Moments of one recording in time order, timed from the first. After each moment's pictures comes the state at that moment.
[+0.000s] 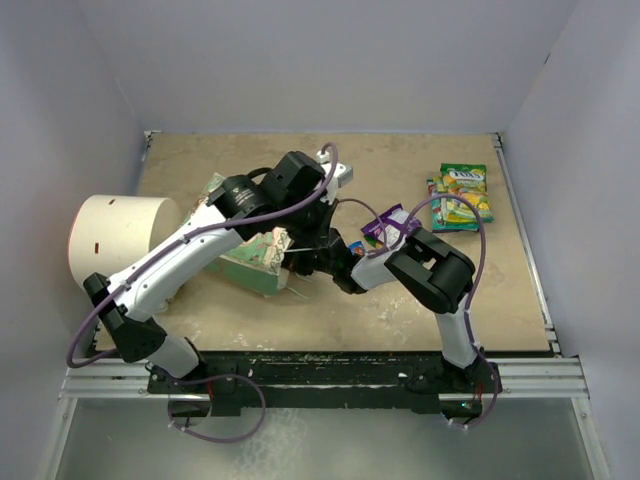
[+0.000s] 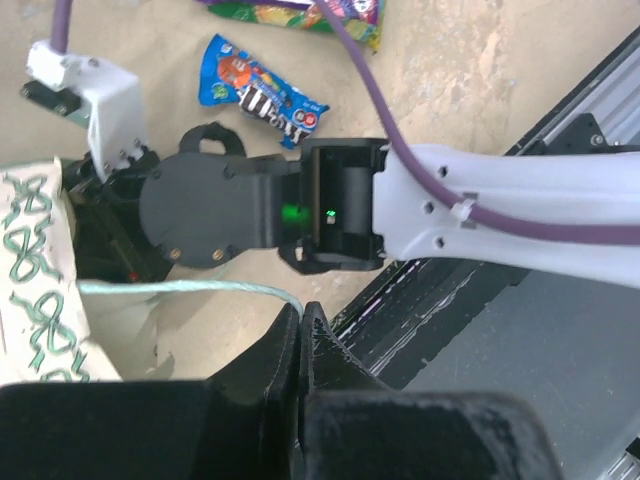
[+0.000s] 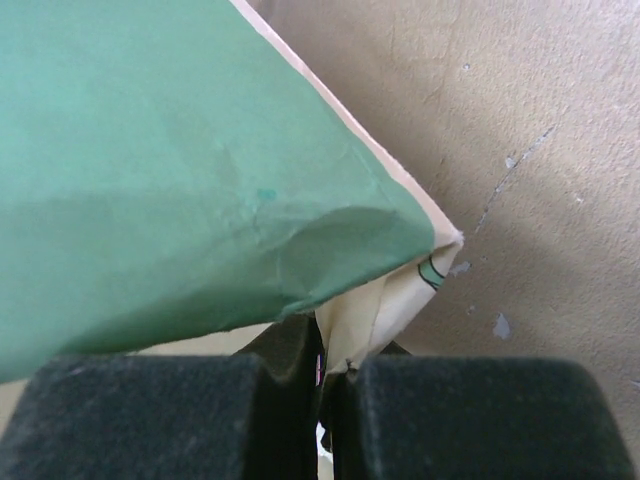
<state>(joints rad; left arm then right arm) -0.88 1.56 1.76 -1.06 0.12 -0.33 0.87 2.04 0.94 0.69 -0.11 1.12</state>
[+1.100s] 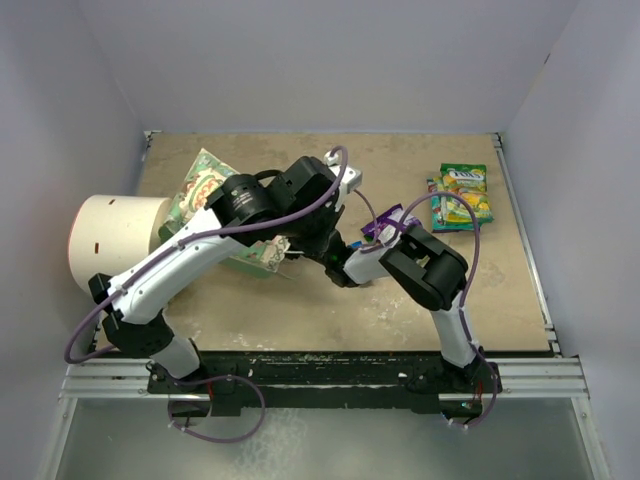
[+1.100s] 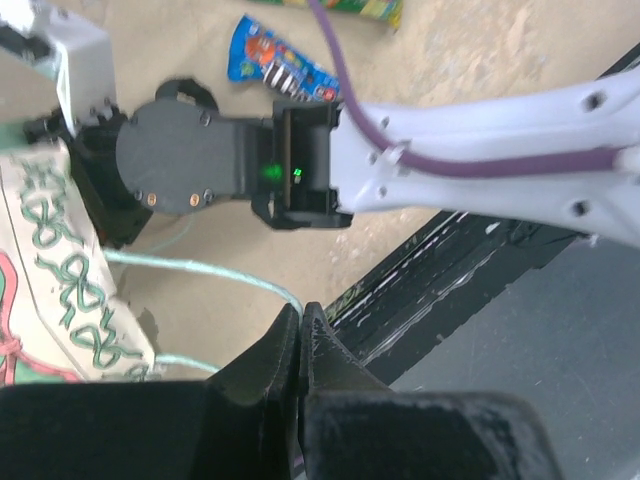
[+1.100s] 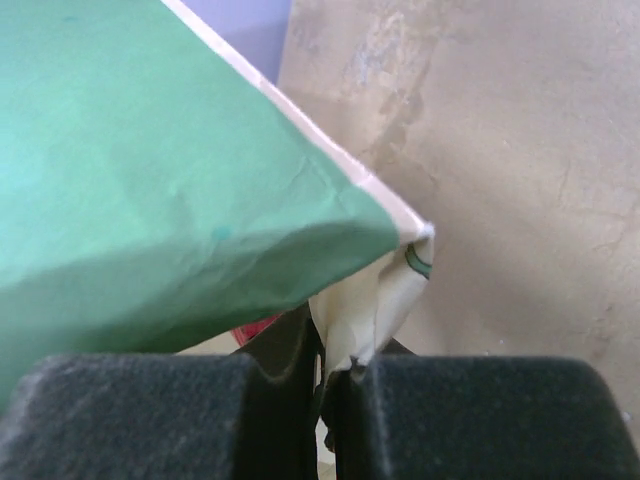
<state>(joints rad) -1.01 1.61 2.02 -1.30 -0.07 -0.37 0.86 2.09 1.03 0.85 -0.10 1.12</state>
